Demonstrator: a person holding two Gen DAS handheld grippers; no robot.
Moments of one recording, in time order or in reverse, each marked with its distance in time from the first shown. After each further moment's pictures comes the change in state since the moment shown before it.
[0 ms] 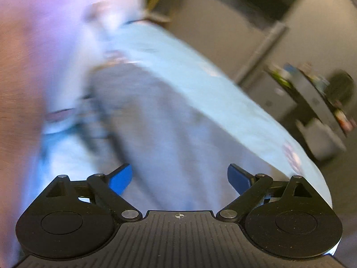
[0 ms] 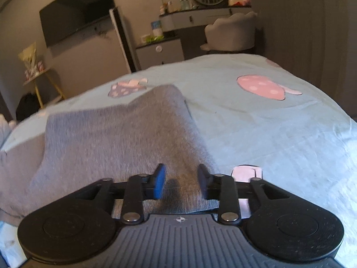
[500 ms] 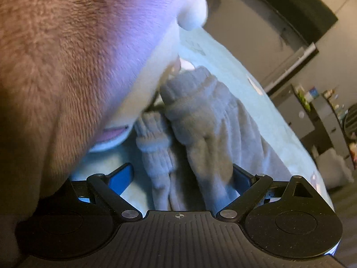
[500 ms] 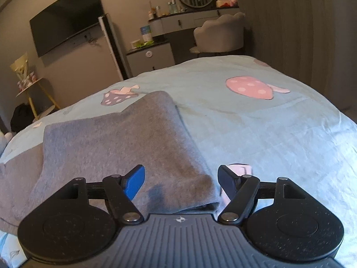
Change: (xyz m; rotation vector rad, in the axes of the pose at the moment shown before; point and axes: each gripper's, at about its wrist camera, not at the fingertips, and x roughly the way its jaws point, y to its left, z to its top) left arm 0.053 0.062 0.023 -0.136 -0.030 0.018; right arm -0.007 0.000 0.002 0.034 -0.004 -0.035
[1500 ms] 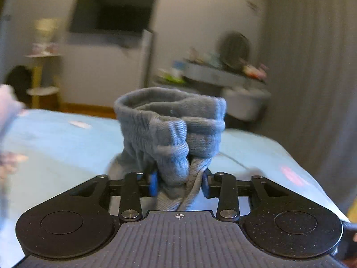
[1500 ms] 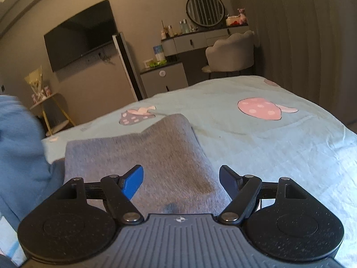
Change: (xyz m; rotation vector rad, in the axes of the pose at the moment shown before) left arm -0.120 -0.241 -0.147 0.796 -0.109 -0.427; right arm -0.034 0.003 0.007 0.011 -0.115 0.070
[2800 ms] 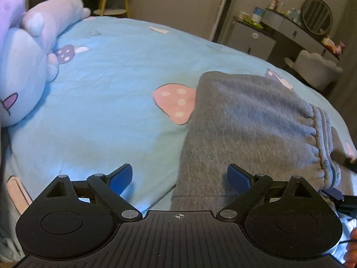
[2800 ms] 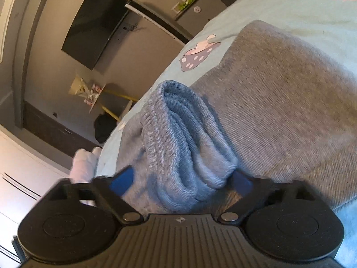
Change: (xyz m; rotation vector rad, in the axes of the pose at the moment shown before) left arm 0.037 0.092 -0.075 -0.307 0.308 0.341; right arm 0.107 0.050 -0.007 0.372 0.350 0.413
